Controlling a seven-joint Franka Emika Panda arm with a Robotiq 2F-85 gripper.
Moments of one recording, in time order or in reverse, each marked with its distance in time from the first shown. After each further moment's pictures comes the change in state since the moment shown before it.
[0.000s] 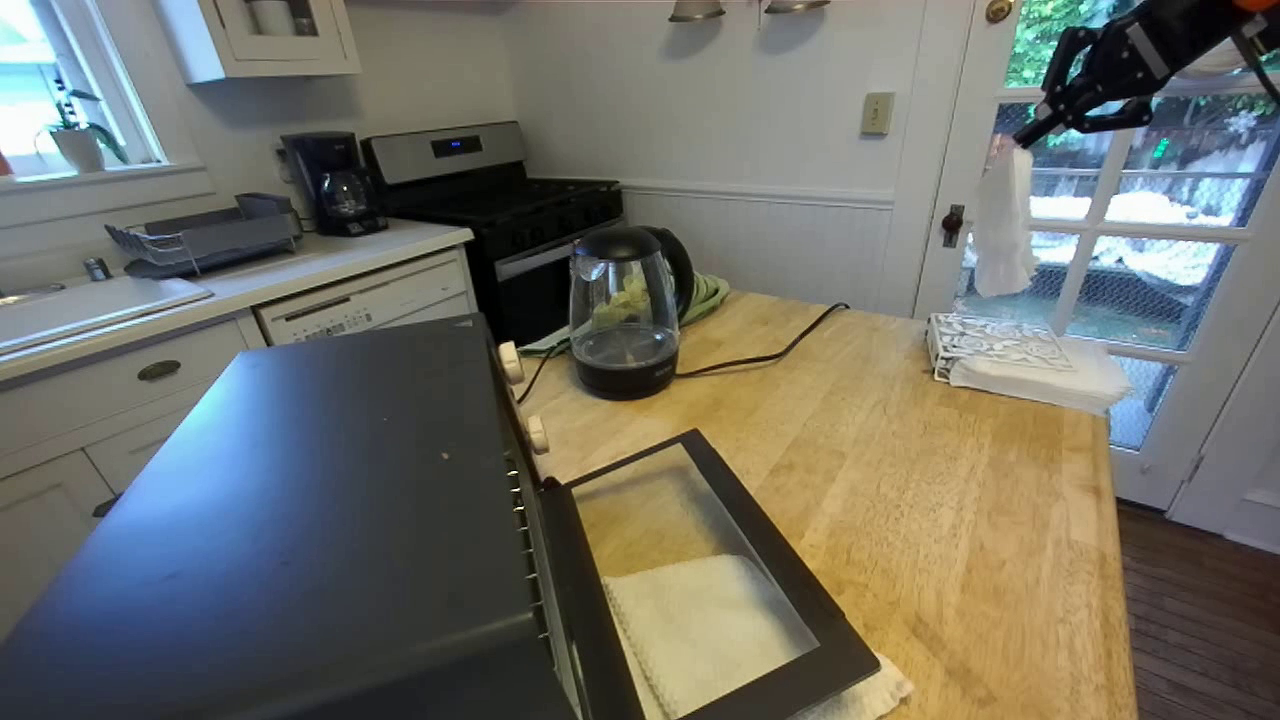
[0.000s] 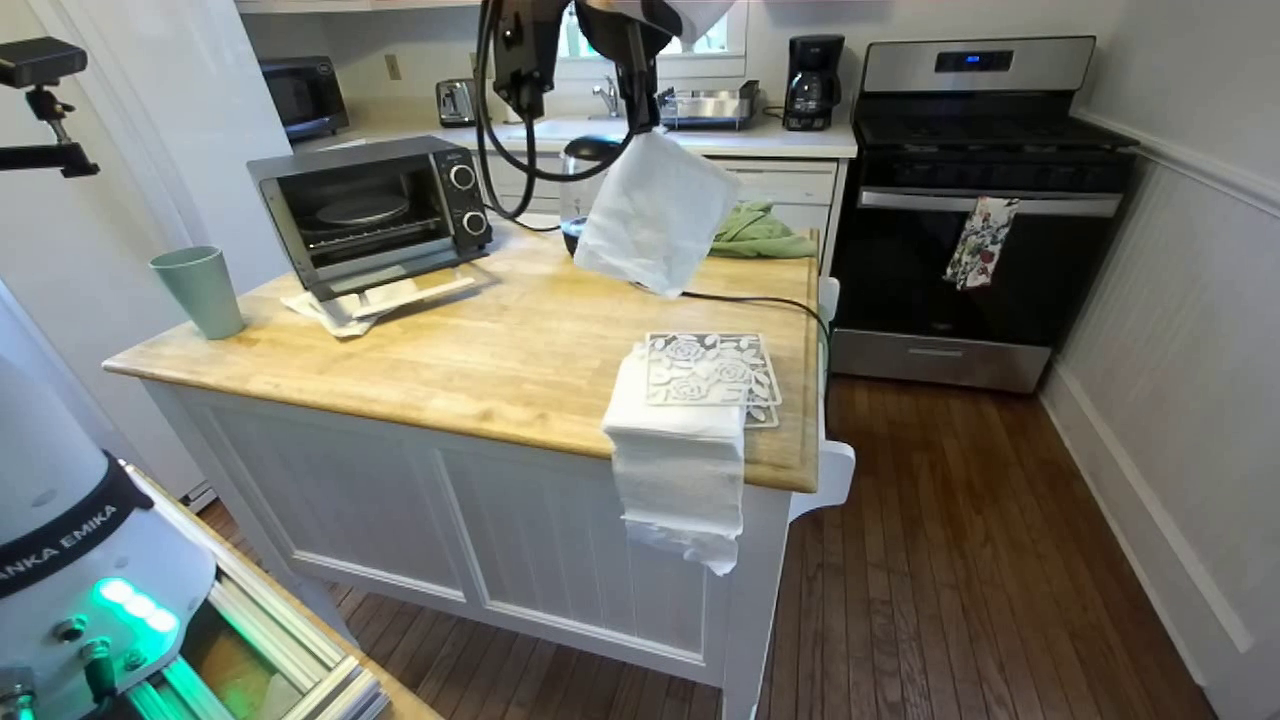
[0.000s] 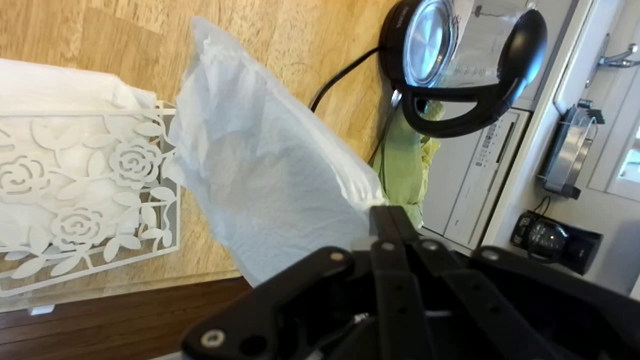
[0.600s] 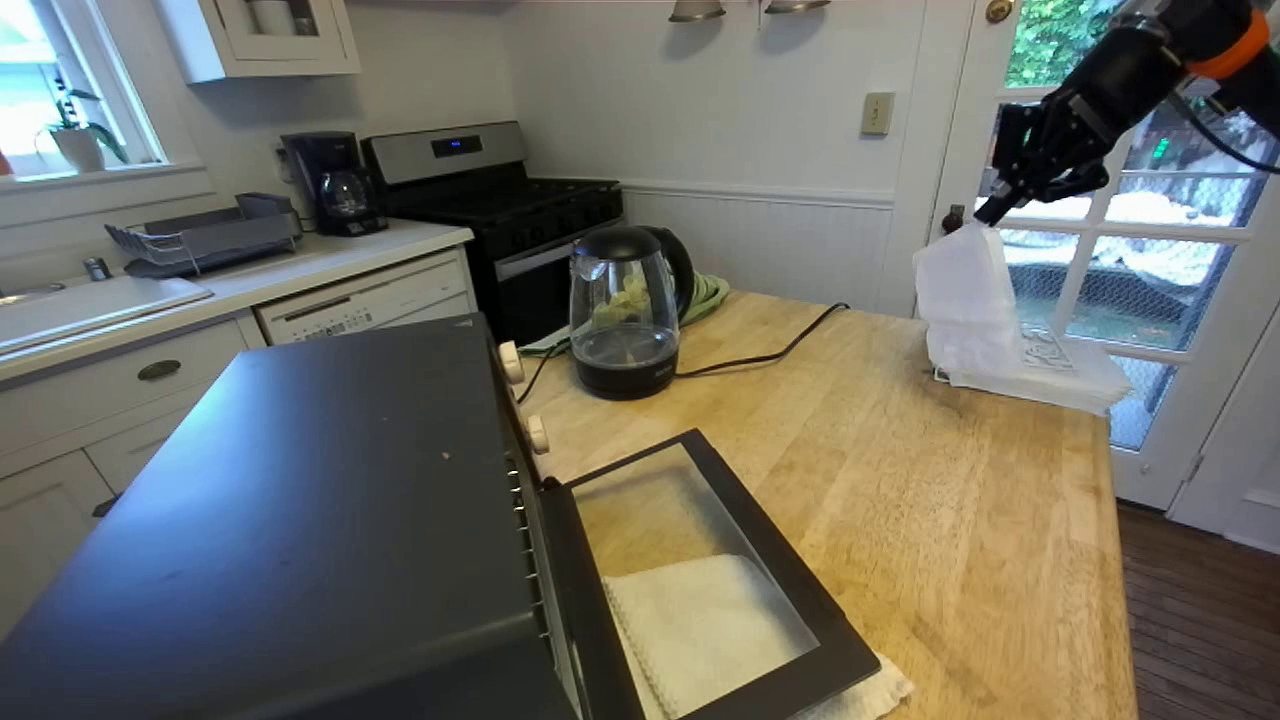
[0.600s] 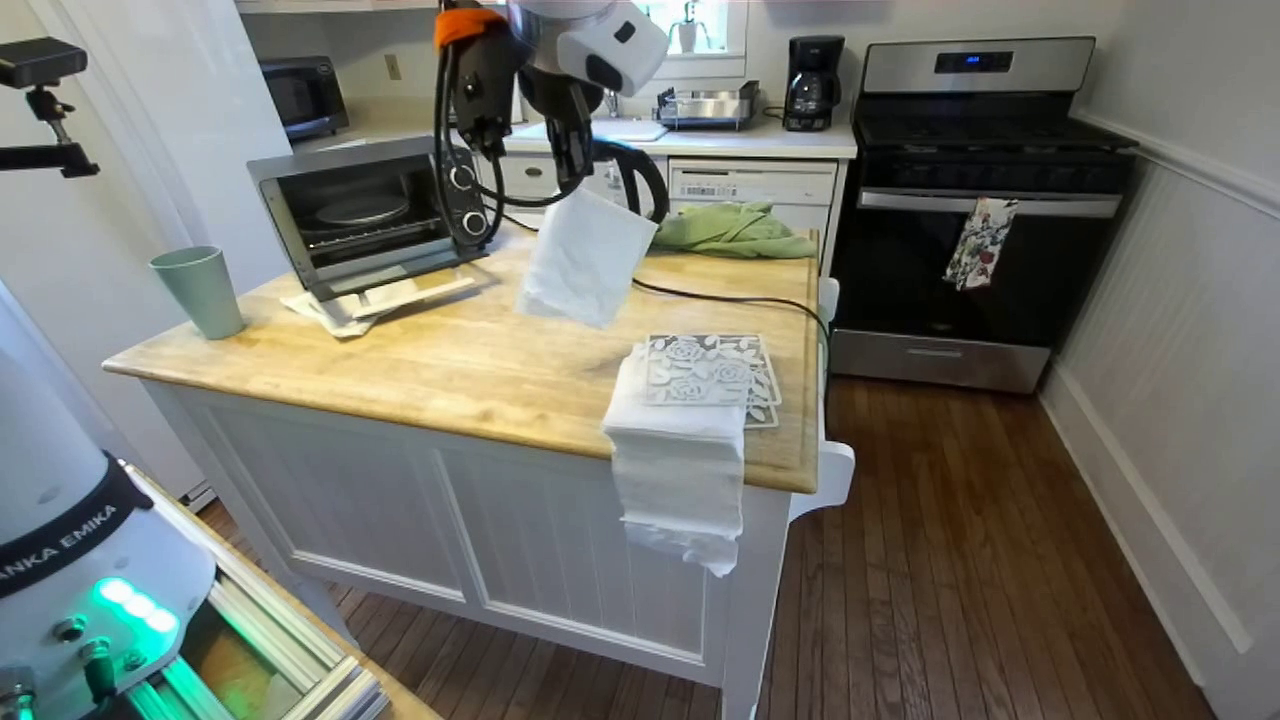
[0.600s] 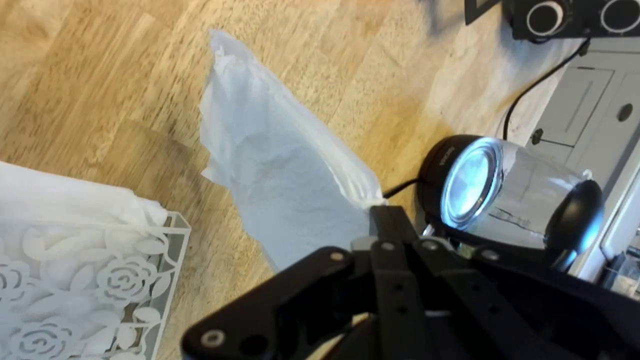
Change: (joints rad) arm 0.062 -0.001 0.097 -0.096 -0.153 -0.004 0.003
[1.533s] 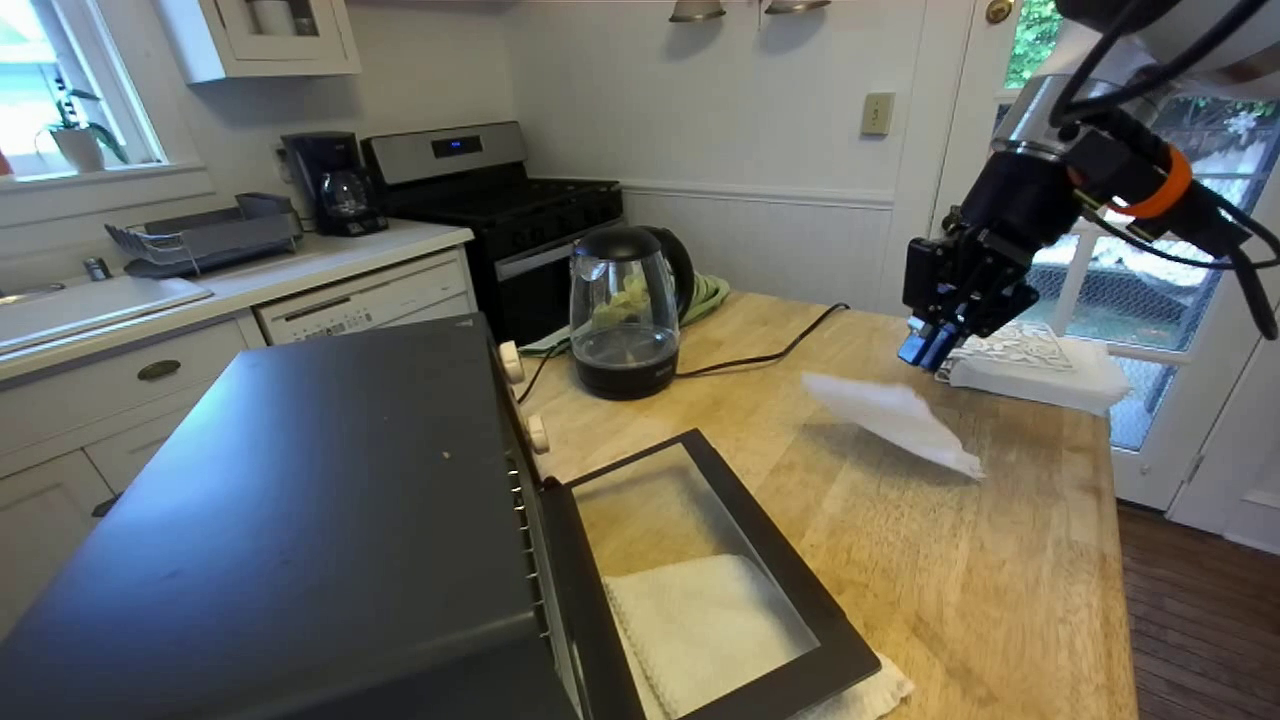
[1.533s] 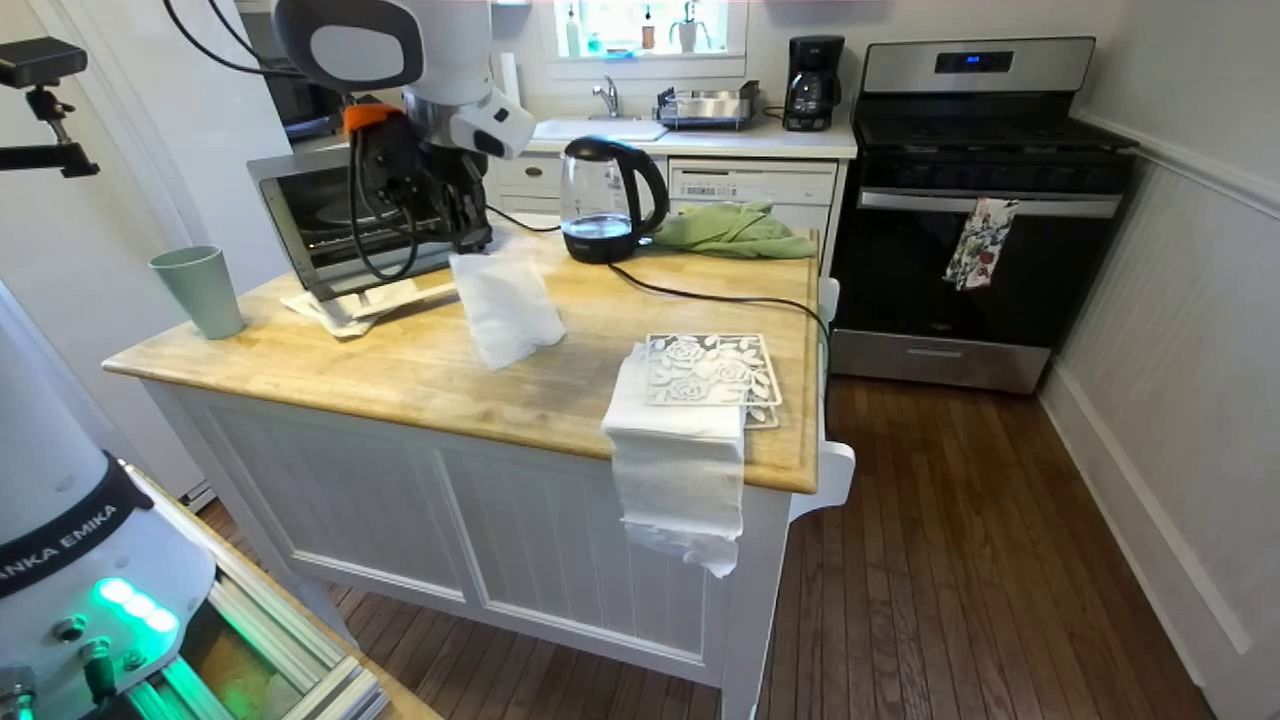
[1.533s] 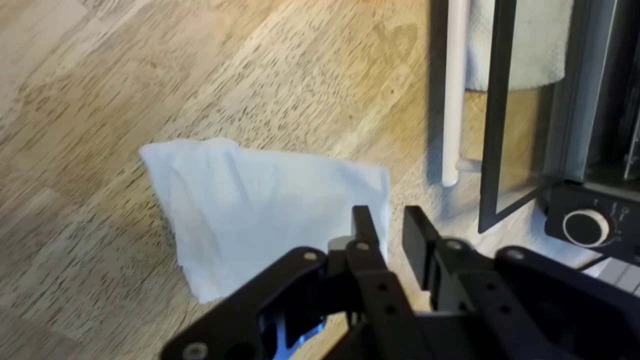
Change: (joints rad) arm 0.198 0.002 0.192 -0.202 -0.052 0.191 0.092
